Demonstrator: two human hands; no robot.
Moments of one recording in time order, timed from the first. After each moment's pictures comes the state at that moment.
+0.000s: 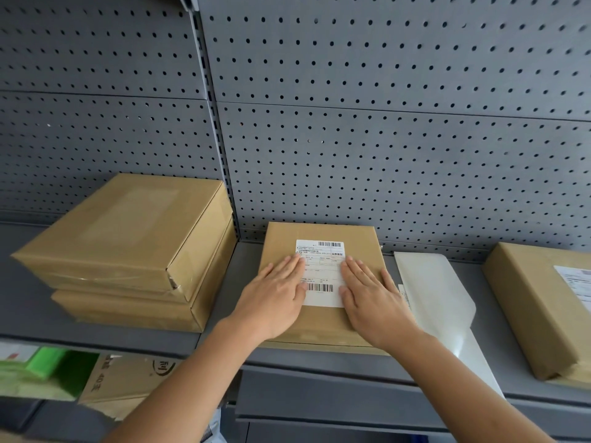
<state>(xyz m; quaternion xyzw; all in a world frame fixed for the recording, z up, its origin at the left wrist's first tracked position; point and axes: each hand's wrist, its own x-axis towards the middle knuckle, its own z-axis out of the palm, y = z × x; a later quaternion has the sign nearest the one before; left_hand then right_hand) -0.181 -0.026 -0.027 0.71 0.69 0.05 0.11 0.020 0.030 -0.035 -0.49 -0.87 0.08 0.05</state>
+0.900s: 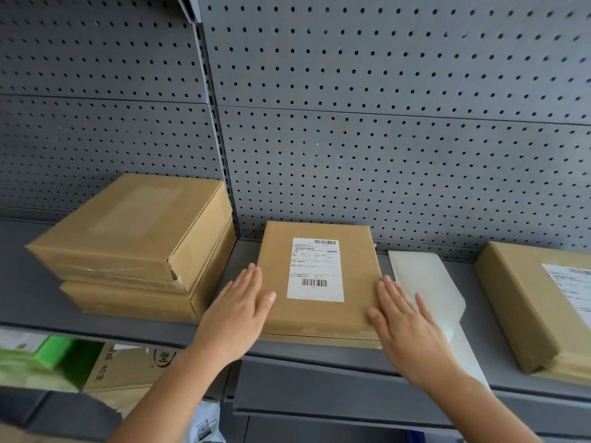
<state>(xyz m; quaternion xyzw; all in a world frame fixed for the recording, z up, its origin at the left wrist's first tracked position) -0.196 -0.088 -0.029 0.63 0.76 0.08 0.13 0.091 -0.005 -0.044 -0.54 -0.83 0.09 0.06</state>
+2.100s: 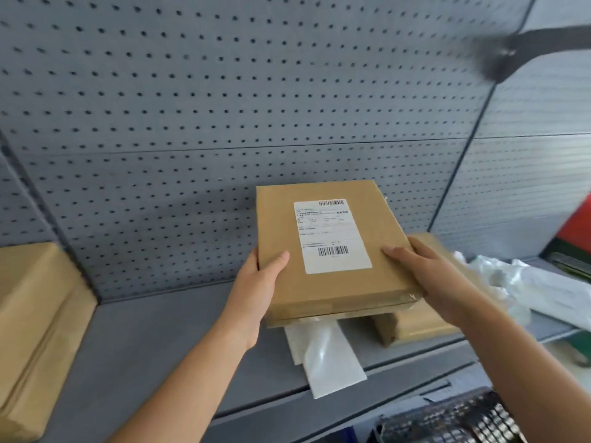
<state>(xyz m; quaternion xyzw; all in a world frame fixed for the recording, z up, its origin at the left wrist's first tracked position) 0.003 0.011 0.067 0.42 0.52 0.50 0.55 0.278 0.033 0.080 -0.60 -0.50 0.46 0.43</state>
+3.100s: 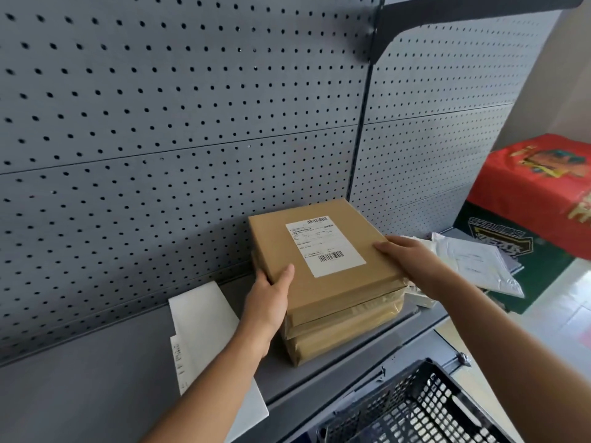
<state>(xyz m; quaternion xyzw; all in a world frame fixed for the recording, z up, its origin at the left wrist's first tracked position) 0.205 0.085 0.015 0.50 0.55 0.38 0.54 0.487 0.083 0.043 -0.69 -0.43 0.40 0.43</state>
